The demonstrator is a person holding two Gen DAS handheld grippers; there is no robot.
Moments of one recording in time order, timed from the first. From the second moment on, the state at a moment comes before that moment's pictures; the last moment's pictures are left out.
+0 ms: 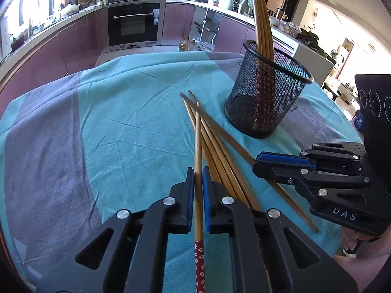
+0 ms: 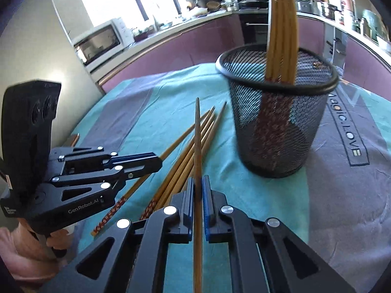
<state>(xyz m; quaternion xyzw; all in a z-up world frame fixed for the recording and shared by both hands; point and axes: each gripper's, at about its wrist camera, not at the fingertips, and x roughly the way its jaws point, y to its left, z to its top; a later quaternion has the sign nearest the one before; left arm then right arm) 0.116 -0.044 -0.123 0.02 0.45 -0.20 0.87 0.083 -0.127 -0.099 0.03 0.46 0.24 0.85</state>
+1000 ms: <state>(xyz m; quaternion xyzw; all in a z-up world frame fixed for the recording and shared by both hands) 0.105 -0.031 -0.055 -0.02 0.38 -0.25 0.89 0.072 -0.154 -0.042 0.05 0.37 0.25 0.89</state>
